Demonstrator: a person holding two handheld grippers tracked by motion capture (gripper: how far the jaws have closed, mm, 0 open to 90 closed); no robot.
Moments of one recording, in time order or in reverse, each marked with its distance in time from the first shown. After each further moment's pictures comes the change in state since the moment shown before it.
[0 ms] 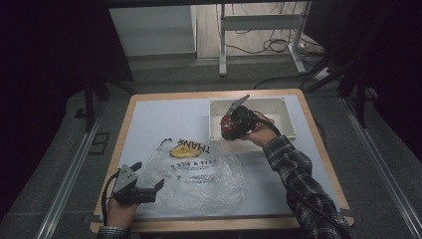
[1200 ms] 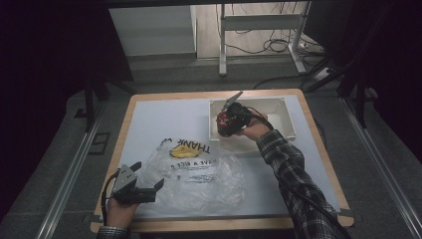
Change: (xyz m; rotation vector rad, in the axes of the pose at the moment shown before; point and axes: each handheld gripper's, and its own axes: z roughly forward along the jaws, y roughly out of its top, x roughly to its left) left arm 0.001 0.000 -0.001 -0.004 -0.001 -0.004; right arm -0.018 0.011 0.027 0.021 0.021 -0.018
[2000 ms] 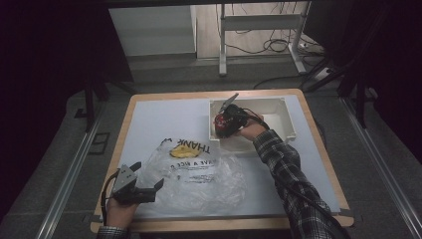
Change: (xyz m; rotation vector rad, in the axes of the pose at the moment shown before) left arm 0.000 0.000 -0.001 0.003 0.000 0.004; right arm -0.005 -0.001 0.023 0.018 0.030 -0.032
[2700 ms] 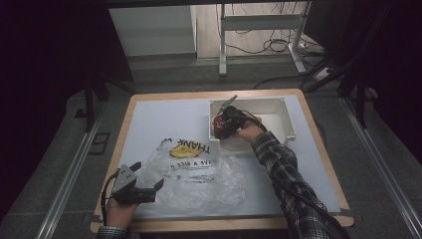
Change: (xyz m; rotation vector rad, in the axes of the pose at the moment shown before) left arm 0.000 0.000 0.000 0.000 0.000 0.000; right arm -0.001 -0.003 0.013 -0.007 -0.005 0.038
